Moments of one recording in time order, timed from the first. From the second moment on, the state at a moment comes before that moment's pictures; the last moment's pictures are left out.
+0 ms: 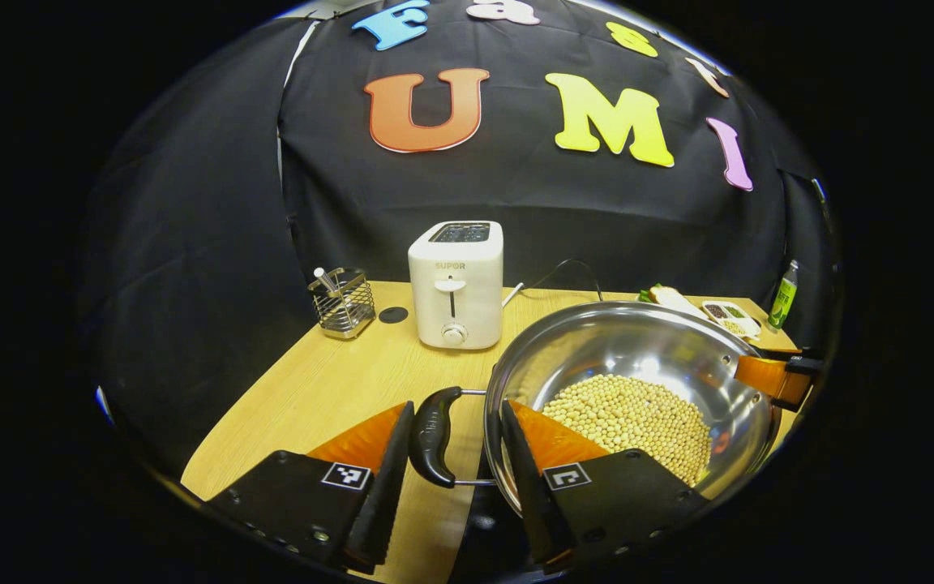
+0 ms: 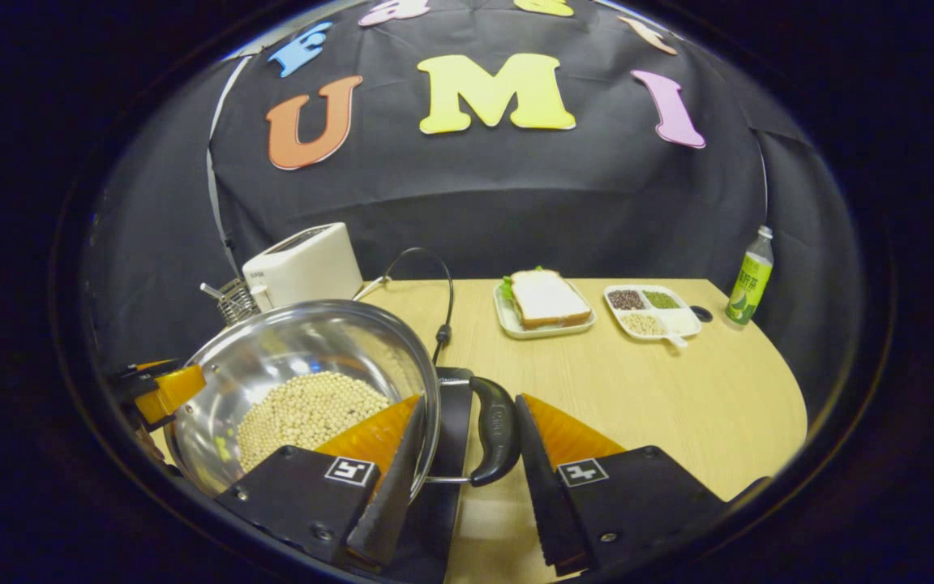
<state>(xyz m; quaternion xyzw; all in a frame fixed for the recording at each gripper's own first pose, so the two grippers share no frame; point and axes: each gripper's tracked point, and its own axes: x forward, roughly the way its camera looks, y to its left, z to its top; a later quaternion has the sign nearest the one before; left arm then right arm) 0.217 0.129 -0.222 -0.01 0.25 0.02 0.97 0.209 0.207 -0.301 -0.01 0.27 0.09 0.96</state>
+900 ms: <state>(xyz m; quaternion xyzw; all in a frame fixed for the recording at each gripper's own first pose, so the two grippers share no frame) 0.135 0.099 -0.096 -0.10 0.11 0.01 0.99 0.128 0.165 -0.171 -0.01 0.10 0.11 0.99</state>
